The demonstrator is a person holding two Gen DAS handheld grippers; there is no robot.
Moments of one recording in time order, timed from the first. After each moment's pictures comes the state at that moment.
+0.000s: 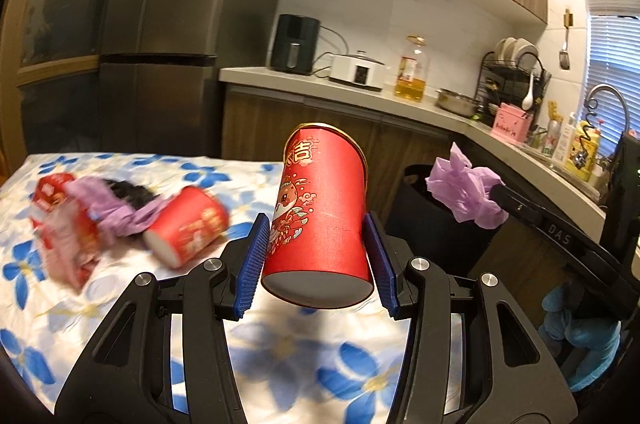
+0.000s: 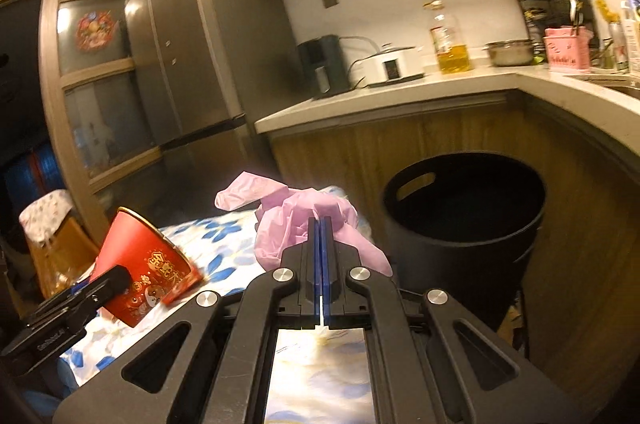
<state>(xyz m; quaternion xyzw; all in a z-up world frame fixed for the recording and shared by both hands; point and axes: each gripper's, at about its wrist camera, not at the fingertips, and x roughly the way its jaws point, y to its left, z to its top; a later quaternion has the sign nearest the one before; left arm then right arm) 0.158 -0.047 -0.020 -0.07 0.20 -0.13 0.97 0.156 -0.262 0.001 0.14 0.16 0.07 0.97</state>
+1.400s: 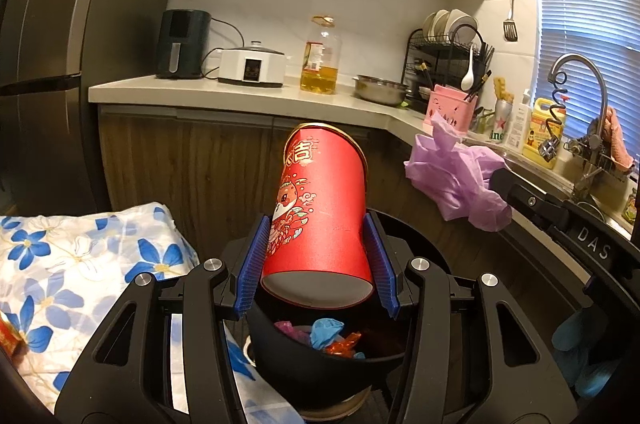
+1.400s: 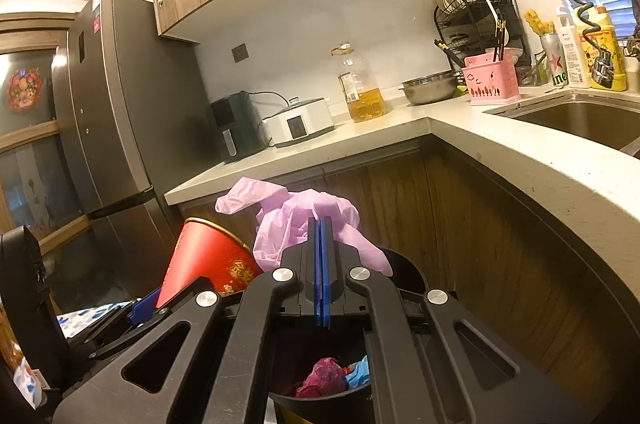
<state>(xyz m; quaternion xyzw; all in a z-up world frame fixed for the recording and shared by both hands) 0.309 -0.257 -0.015 -0.03 0.18 -0.27 0.95 0.218 -0.388 0.020 0.17 0.10 -0.06 0.98</state>
